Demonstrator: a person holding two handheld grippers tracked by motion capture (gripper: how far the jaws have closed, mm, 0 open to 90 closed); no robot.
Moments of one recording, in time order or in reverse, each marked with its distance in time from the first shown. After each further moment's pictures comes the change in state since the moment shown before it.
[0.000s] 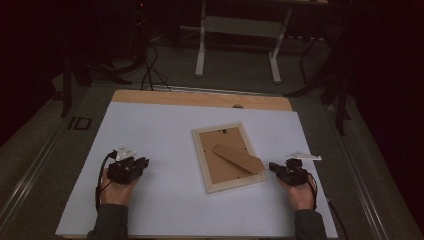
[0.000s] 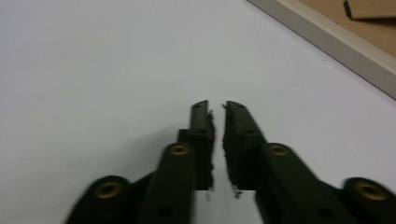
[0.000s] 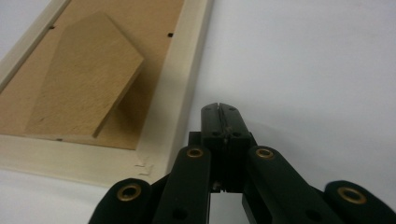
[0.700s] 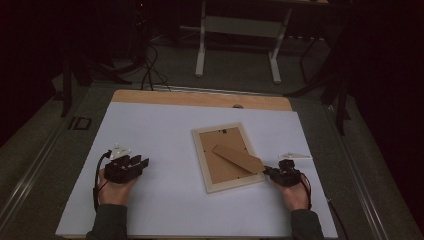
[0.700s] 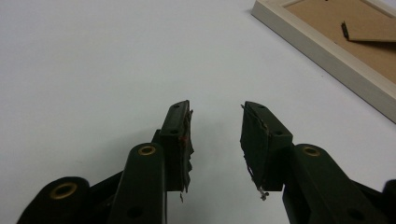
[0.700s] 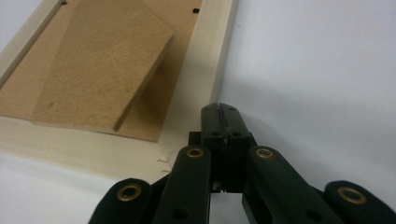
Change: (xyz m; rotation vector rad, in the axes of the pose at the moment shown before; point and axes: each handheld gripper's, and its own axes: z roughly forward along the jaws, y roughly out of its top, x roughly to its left) left arm 0.008 -0.002 -0.002 -0.035 -0.030 -0.068; right arm 0.009 -0.003 0.016 0.065 0.055 -0.016
